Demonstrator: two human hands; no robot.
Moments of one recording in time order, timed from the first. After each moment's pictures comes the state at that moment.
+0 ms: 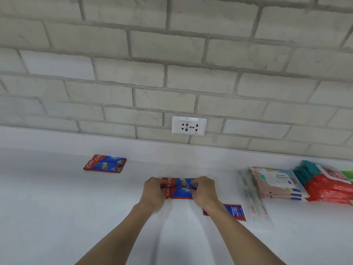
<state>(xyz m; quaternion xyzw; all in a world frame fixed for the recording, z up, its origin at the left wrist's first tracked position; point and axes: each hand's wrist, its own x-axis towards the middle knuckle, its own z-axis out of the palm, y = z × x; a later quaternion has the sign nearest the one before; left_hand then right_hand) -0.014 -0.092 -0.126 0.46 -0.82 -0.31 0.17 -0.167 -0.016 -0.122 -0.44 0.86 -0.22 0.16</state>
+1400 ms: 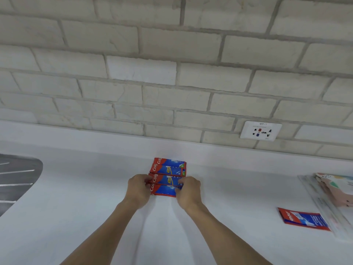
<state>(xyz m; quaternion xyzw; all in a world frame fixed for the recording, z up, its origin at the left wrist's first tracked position) 0.218 -0.243 -0.128 0.53 -0.75 -0.33 0.23 0.076 -0.168 -0.133 -0.43 0.84 -0.30 0.18</state>
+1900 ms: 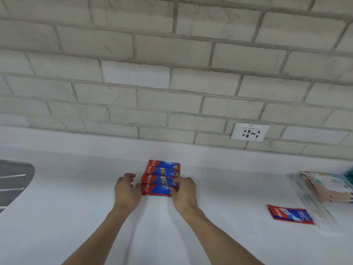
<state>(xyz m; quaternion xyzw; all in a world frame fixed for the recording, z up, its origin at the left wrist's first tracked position) 0.234 -0.244 -0.139 0.58 -0.67 -0.33 0.32 0.079 -0.153 -0.134 -0.43 0.82 -0.35 0.16</state>
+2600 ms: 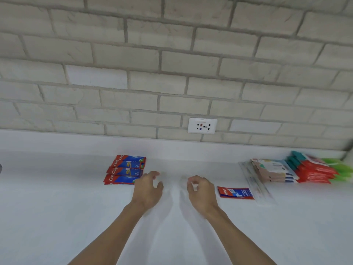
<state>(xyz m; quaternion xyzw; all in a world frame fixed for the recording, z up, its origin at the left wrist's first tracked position) 0.121 -0.103 -0.104 0.44 -0.79 -0.32 0.28 -0.029 0.015 -0.101 -0.41 0.82 -0.40 0.09</state>
